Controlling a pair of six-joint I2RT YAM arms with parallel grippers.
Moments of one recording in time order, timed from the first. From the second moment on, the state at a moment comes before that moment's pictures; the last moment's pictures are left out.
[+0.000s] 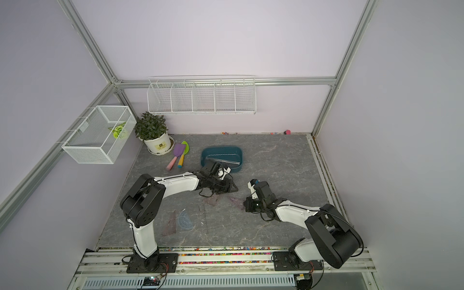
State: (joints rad) left arm -0.70 1.92 1.16 -0.21 0.55 -0.57; right arm 0.58 1.40 0.48 0.04 -0.29 0.54
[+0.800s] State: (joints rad) left arm -0.78 1.87 1.04 -0.16 0.56 -0.60; right arm 0.58 1.34 0.48 0.01 -0.29 0.53
